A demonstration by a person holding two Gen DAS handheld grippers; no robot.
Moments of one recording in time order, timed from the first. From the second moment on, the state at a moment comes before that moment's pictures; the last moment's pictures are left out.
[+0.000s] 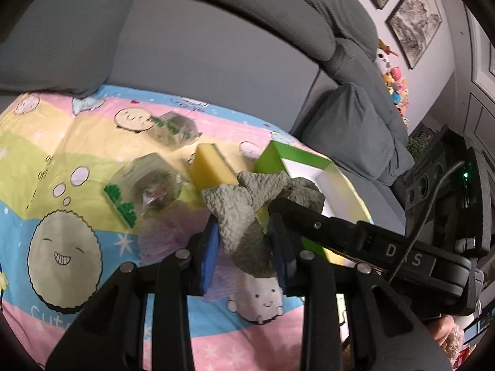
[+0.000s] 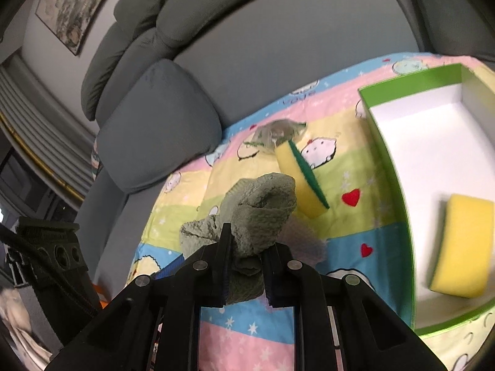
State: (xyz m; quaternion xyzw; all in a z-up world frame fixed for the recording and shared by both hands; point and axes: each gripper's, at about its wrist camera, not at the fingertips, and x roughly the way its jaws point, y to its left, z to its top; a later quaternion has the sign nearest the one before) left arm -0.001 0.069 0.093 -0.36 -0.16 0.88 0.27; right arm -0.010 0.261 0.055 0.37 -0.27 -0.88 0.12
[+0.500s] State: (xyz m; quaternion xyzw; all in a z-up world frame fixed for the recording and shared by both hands) left arm 0.008 0.130 0.121 -0.34 -0.12 0.88 0.32; right arm 0.027 0.314 0.079 0.32 -0.29 -0.90 0.07
